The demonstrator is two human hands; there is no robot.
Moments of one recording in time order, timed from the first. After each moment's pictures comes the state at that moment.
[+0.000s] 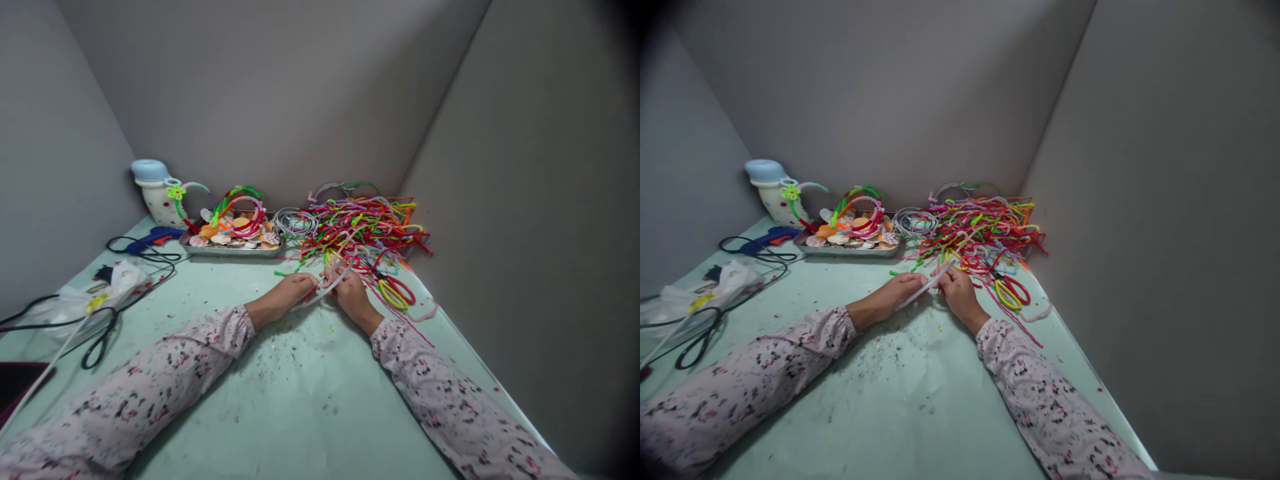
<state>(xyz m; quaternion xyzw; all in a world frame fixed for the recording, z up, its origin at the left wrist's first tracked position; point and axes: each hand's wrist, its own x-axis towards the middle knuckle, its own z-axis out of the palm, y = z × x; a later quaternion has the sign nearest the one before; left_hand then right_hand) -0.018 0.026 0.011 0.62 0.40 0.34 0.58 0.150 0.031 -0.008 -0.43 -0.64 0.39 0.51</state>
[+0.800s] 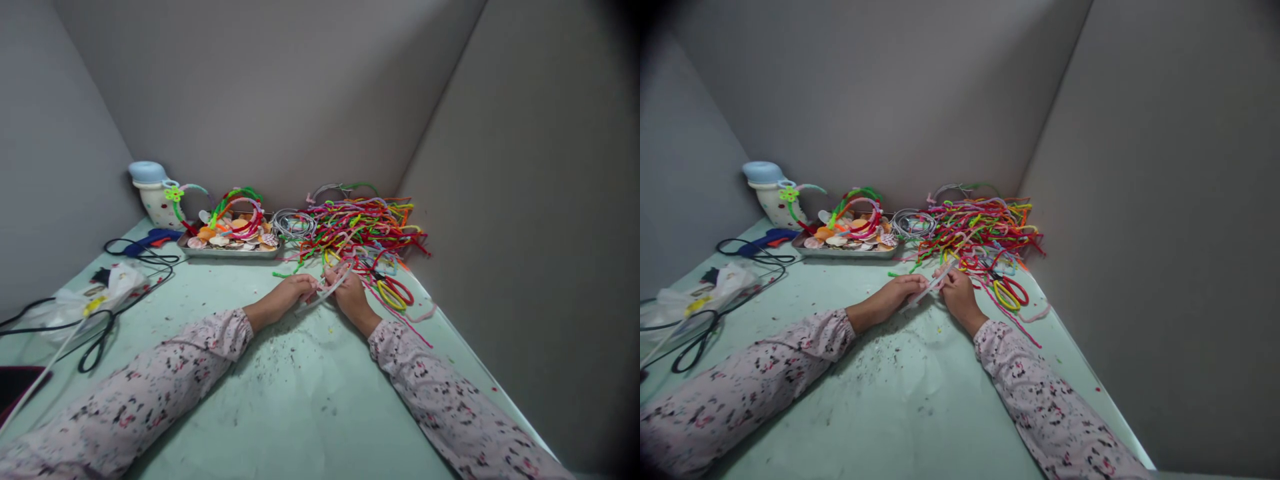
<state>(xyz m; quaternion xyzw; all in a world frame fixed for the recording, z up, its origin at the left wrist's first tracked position) -0.017 0.024 0.013 0.62 0.37 0.36 0.59 0.149 0.031 -0.007 -0.46 -0.65 0.32 0.51</state>
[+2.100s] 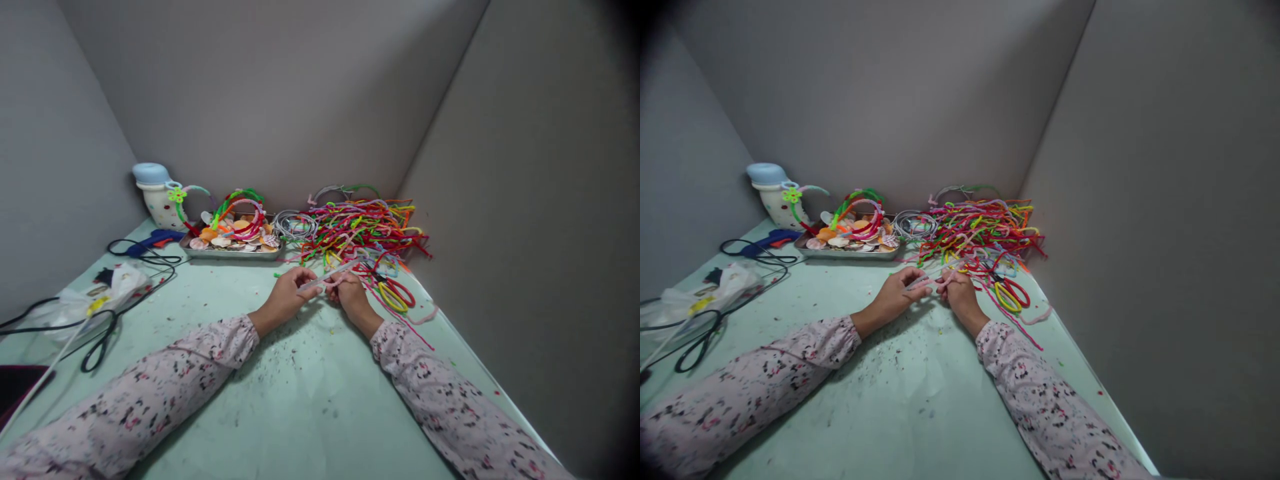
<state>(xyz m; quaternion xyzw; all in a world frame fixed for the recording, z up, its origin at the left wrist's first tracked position) -0.017 0.025 0.002 0.67 0.44 0.45 0.39 0.146 0.034 -0.006 -0.50 -0.51 0.47 0.51</state>
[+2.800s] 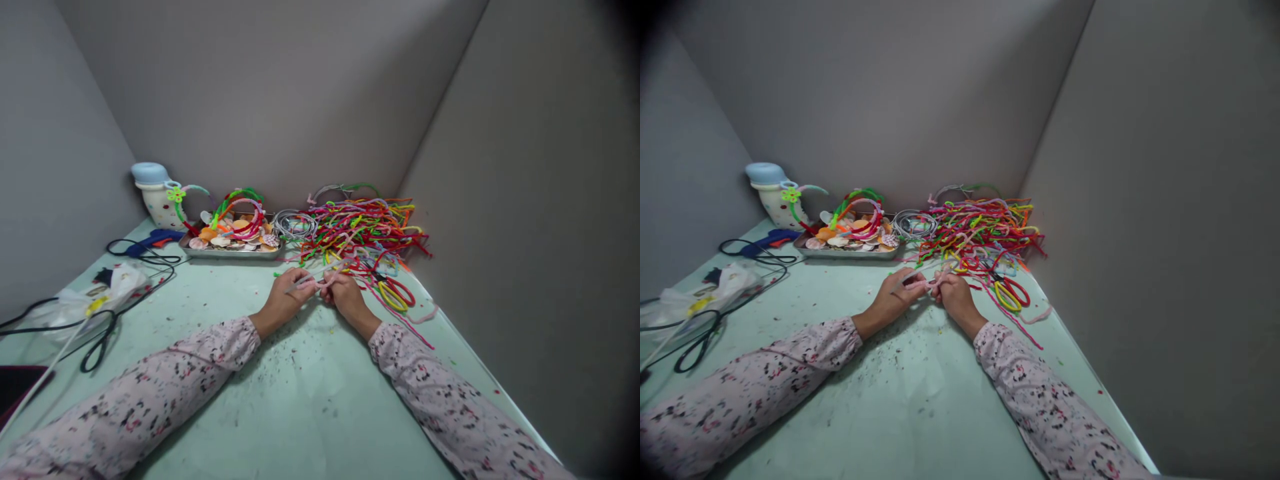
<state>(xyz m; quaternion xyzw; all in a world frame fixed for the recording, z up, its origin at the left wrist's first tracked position) -0.017 0.020 0.002 0.67 0.47 0.46 0.35 0.144 0.032 -0.014 -0.49 -0.60 0.43 0.47</state>
